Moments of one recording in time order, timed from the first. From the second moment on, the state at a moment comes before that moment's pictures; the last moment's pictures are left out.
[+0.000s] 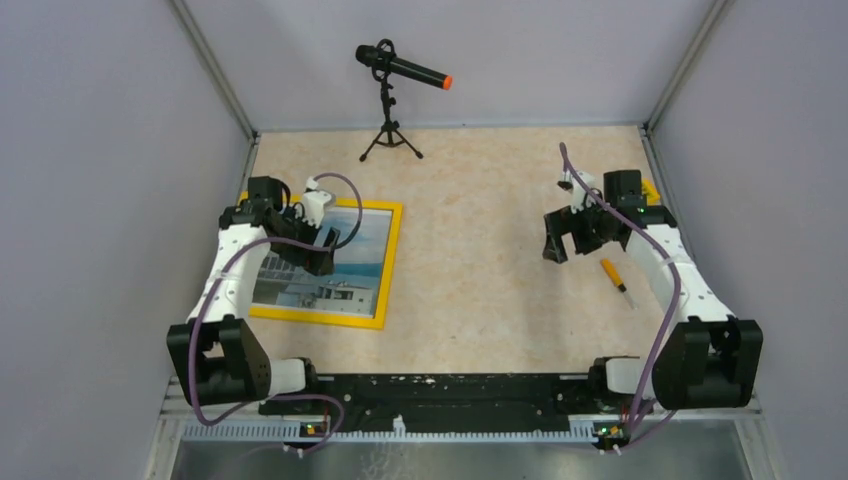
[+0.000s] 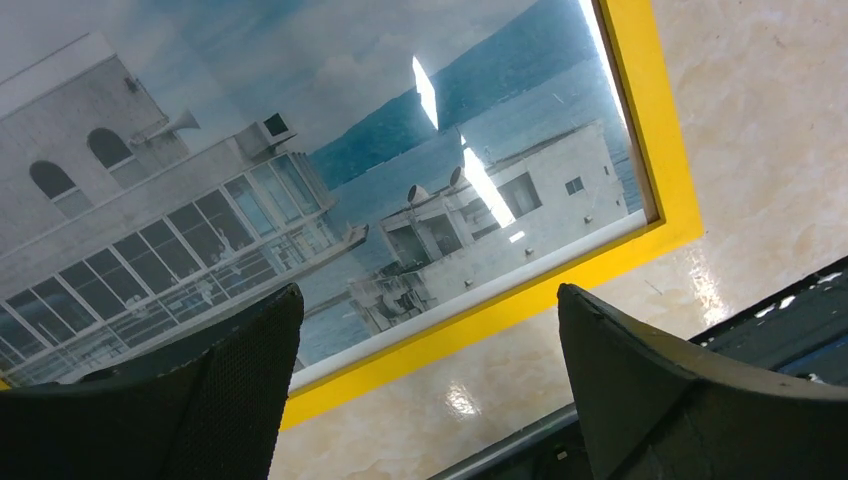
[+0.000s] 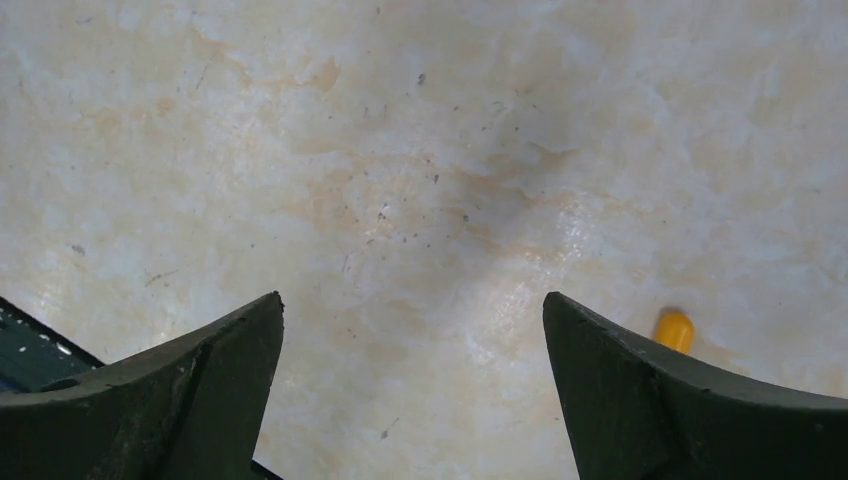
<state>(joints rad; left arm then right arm) 0.10 1.31 1.09 -0.97 0.36 0.53 0.04 1.27 1.00 -0.74 -0.40 -0.32</state>
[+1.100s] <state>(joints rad) -0.28 1.76 1.20 -0.93 0.37 1.24 -0.13 1.49 1.15 -0.95 -0.63 -0.28</state>
